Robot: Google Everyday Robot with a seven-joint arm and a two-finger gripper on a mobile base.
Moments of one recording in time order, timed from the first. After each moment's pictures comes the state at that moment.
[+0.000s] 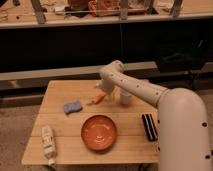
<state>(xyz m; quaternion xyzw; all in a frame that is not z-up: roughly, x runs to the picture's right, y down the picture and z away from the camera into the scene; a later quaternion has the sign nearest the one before) -0.007 0.023 0.921 -0.17 -0.19 -0.40 0.88</state>
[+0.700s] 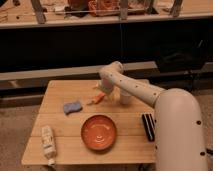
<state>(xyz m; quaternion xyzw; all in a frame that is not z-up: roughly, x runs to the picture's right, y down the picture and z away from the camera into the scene) -0.012 0.030 0.933 -0.17 -0.20 -0.41 0.87</state>
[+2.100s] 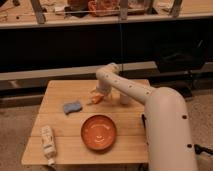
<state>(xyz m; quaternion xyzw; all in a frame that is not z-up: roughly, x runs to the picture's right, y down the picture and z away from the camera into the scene) -0.021 0.043 0.956 -0.18 -0.21 -0.48 0.83</state>
